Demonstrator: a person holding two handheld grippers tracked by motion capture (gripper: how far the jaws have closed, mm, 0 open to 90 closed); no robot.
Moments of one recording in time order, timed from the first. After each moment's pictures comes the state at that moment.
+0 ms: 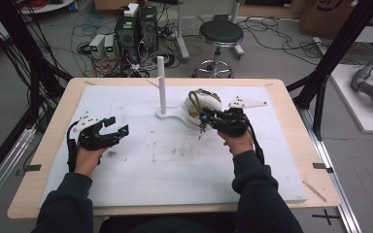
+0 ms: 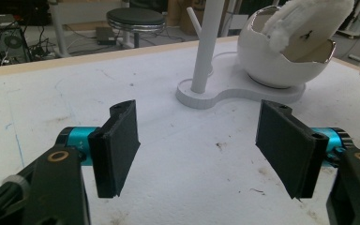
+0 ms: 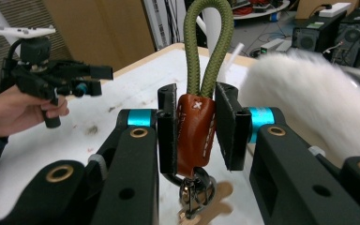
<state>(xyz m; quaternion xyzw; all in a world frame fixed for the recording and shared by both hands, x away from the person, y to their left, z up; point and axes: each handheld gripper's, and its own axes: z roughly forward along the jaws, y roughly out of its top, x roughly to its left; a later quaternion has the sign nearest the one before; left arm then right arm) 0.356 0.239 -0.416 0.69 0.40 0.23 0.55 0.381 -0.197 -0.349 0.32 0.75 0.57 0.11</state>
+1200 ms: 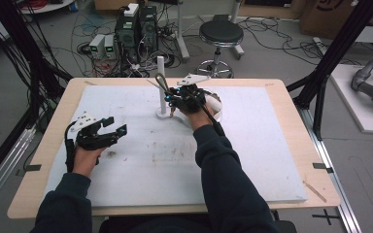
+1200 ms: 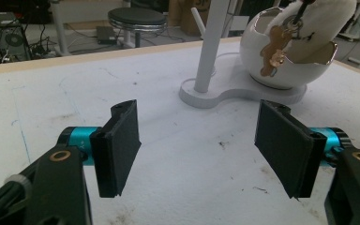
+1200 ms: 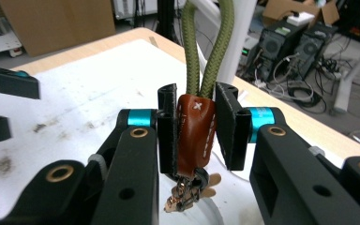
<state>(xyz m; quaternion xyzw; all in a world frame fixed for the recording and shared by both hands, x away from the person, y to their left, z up) 0.355 0.244 -0.416 0.69 0.41 0.22 0.56 0.445 -0.082 -0.333 0.30 0.80 0.48 0.21</state>
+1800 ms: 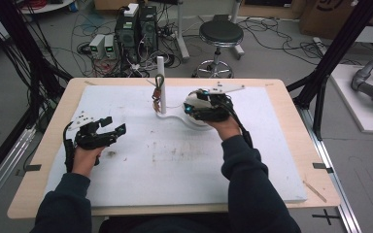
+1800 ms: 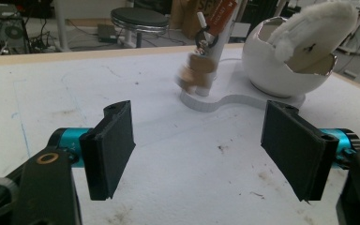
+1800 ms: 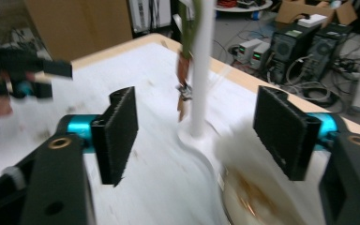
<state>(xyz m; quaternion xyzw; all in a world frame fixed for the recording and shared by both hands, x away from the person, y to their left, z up) 0.357 0.247 -0.417 0.67 0.43 0.20 0.58 0.412 -0.164 -0.334 0.29 0.78 0.52 0.17</state>
